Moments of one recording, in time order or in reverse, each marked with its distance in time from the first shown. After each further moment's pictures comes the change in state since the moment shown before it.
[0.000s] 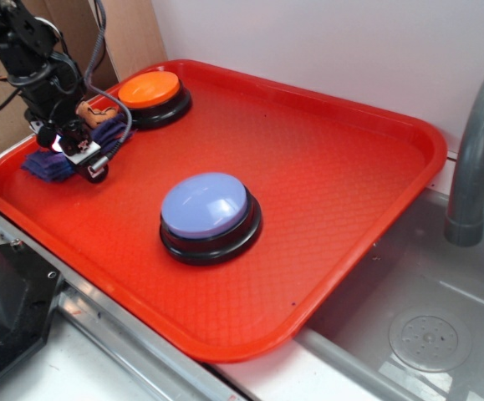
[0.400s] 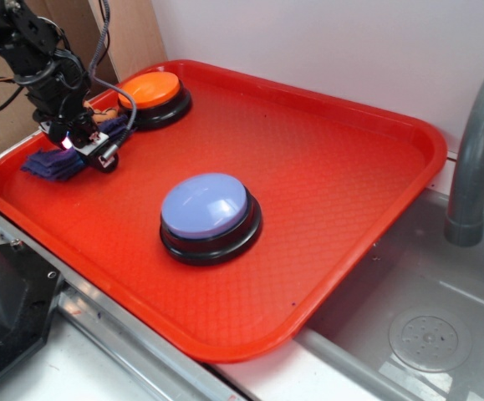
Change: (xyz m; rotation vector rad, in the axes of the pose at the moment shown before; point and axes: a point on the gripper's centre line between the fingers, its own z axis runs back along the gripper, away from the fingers) arm 0.005 0.003 -0.005 -0.003 -0.048 0.113
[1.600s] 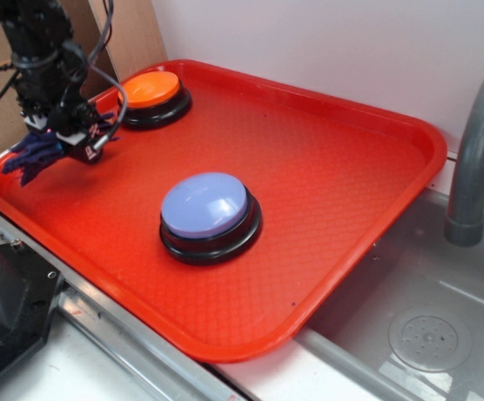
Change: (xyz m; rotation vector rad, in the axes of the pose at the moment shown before) arm -0.006 -0.032 0.047 0.057 0.136 0.080
